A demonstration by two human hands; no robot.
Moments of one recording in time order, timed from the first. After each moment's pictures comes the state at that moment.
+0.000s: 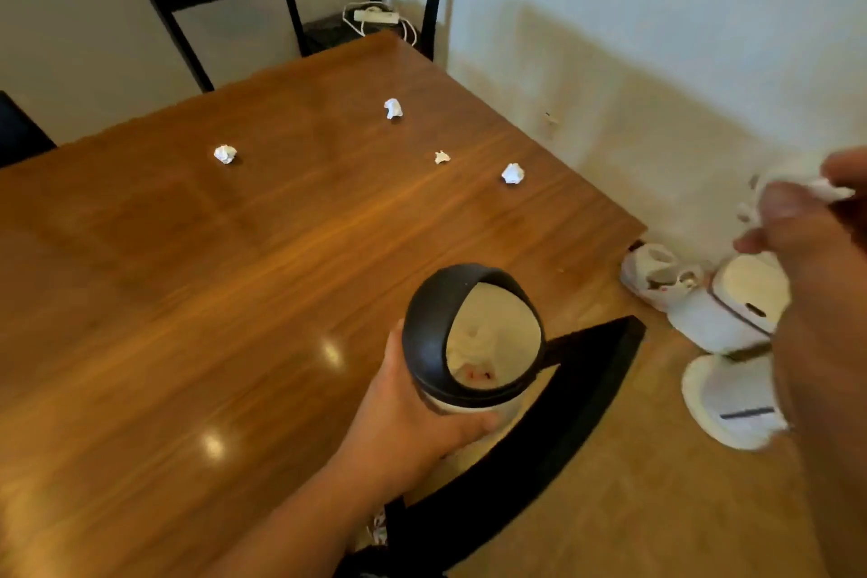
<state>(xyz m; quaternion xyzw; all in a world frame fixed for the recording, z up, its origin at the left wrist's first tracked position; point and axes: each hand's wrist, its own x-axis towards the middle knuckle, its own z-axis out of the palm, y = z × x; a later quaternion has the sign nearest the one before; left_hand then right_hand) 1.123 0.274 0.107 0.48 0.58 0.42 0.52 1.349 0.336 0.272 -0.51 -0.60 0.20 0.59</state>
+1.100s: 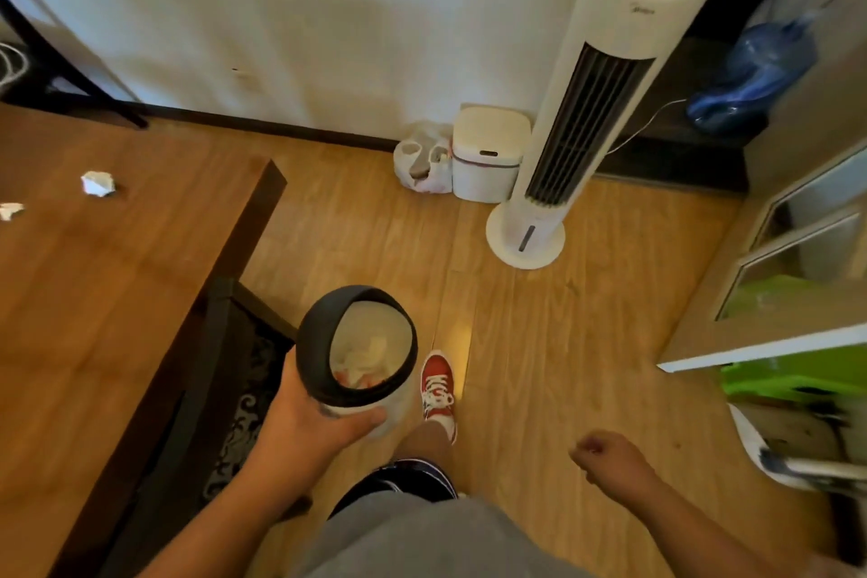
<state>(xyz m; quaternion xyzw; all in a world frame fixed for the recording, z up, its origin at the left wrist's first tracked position) 1.467 0.263 0.046 0.62 0.55 0.20 0.52 1.792 0.071 -0.073 -0.84 -0.19 0.50 0.06</state>
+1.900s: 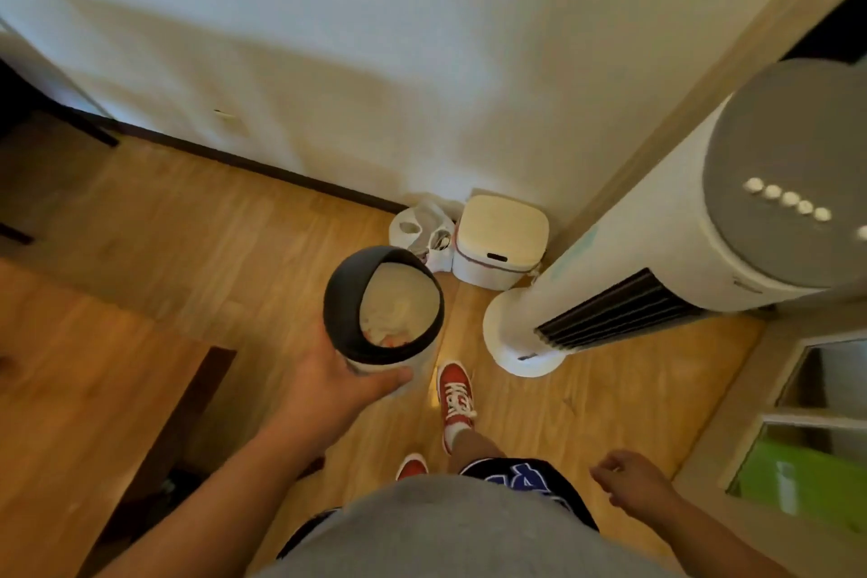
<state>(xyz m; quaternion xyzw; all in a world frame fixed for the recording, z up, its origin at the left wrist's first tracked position) 1.673 0.607 0.035 0.61 0.54 0.25 0.52 2.012 0.389 -0.079 -0.84 -0.19 0.50 -0.04</state>
